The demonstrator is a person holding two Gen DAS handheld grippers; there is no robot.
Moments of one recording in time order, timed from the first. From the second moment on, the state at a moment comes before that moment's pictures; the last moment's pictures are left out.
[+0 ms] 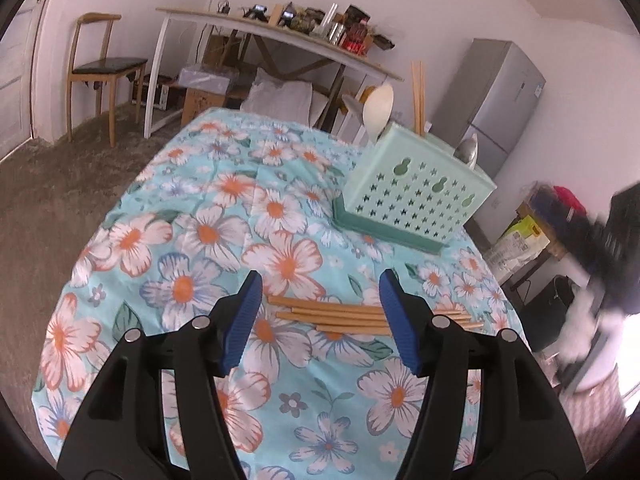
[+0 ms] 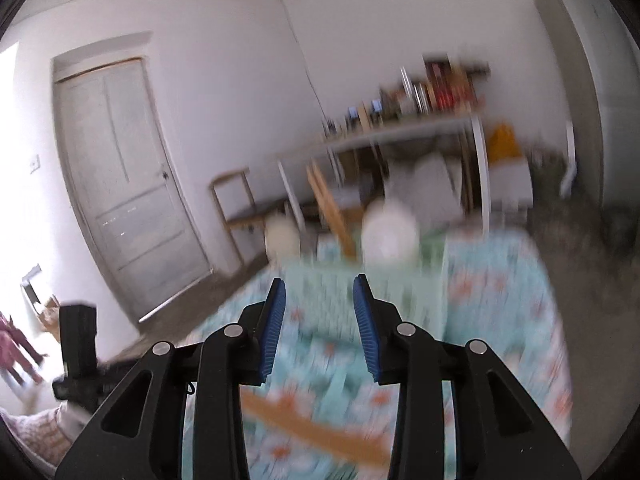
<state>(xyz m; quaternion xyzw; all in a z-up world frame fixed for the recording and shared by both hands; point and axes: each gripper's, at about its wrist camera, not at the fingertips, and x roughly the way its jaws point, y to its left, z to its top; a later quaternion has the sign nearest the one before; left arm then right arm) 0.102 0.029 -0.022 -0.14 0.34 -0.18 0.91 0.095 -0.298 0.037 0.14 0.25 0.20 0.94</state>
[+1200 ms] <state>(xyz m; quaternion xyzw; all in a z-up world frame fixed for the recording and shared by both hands) 0.072 -0.147 -0.076 0.39 0.30 -0.30 0.82 0.086 -0.375 -0.044 0.23 0.33 0.13 0.91</state>
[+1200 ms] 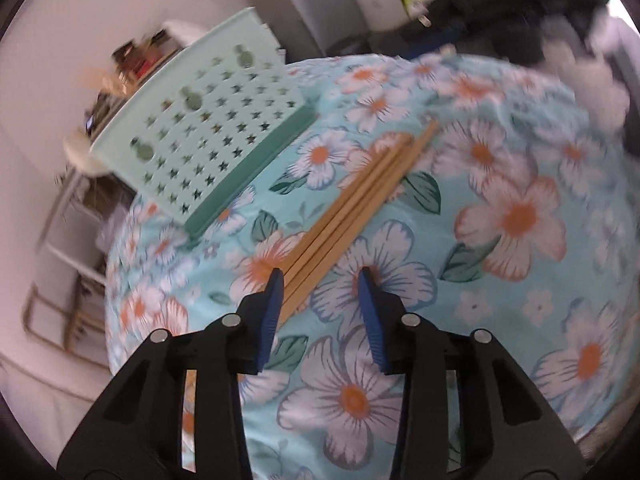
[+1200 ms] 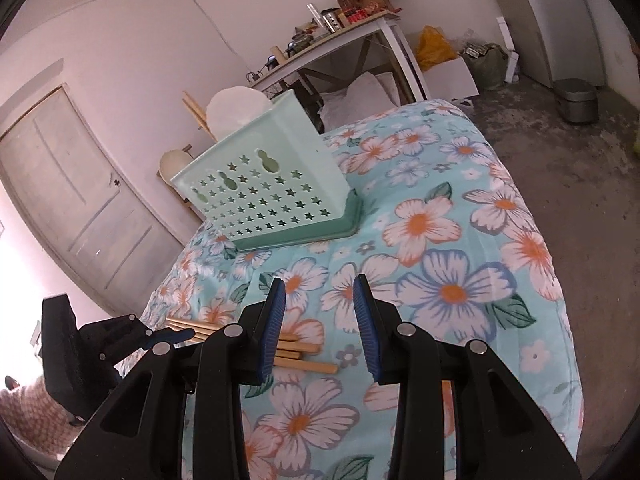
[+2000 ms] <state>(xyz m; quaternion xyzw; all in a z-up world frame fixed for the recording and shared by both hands) 0.036 -0.153 -0.078 0.47 0.27 -0.34 0.77 0.084 -0.379 -0.046 0.24 0.32 0.13 0.91</state>
